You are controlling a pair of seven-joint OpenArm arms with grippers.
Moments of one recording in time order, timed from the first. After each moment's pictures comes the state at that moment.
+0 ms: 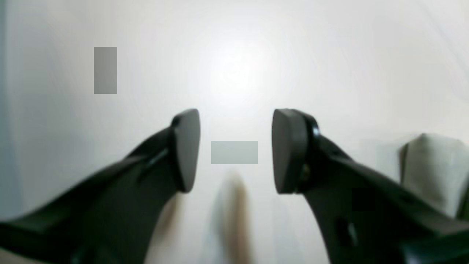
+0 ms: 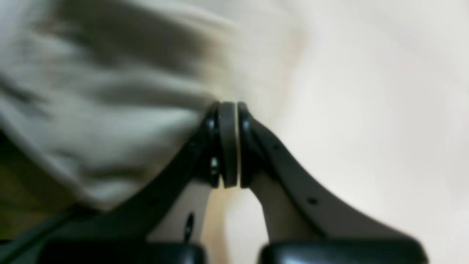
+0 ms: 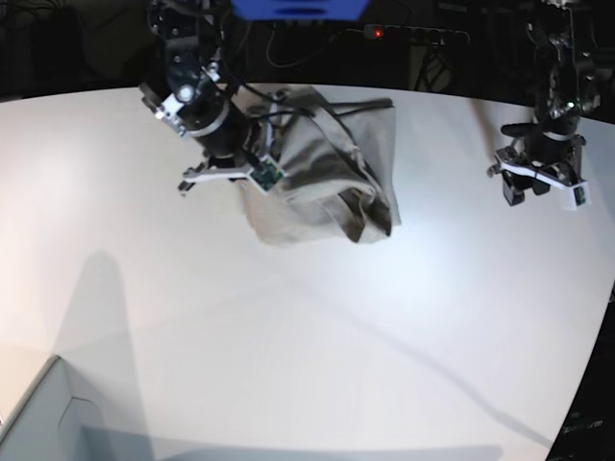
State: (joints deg) left arm 18.9 -18.3 -14.0 87.0 -33.2 -2.0 20.1; right arm -20.6 -8.6 -2.6 101.7 -33.0 39.0 -22.0
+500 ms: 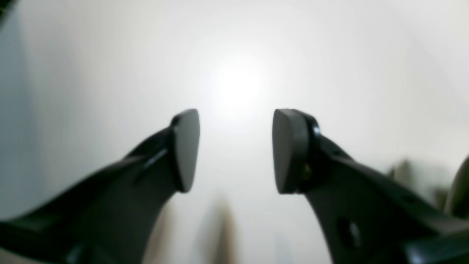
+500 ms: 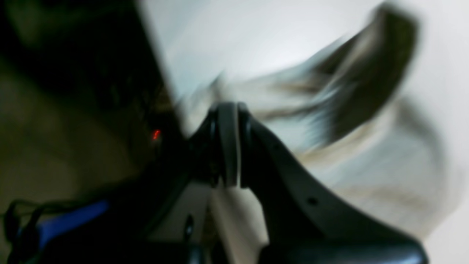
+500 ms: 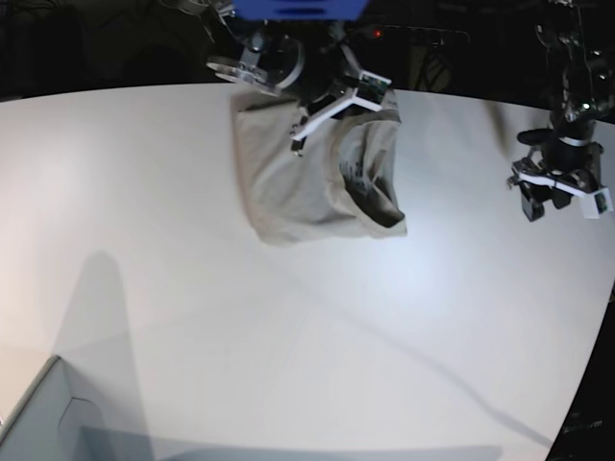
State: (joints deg) left arm 20.0 -18.0 -19.1 92.3 -33.1 -2.1 19.9; right arm -23.0 -0.8 -27.7 101.8 -32.3 39.7 -22.2
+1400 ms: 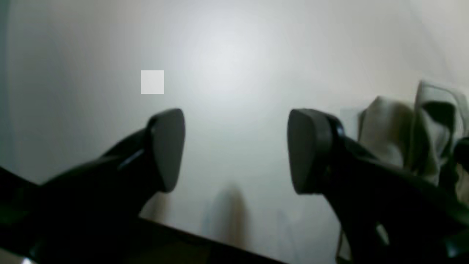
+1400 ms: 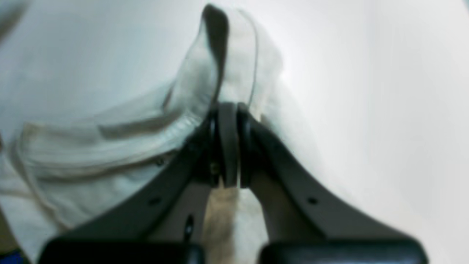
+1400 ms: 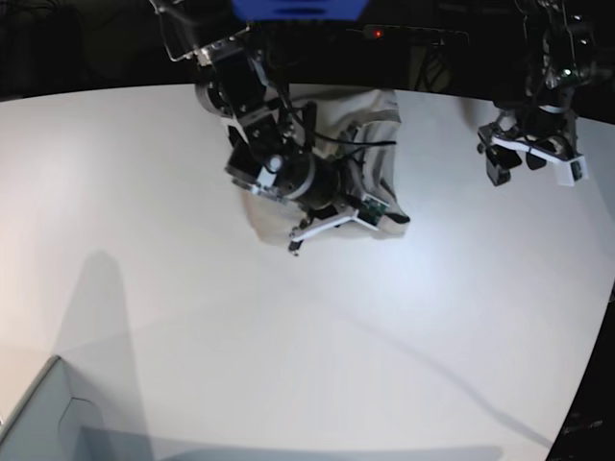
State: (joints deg) left arm 26.5 -12.2 -18.4 98.9 -33.0 -2.1 26.6; right arm -0.7 -8.3 -19.5 80.4 -32.7 39.7 -21.6
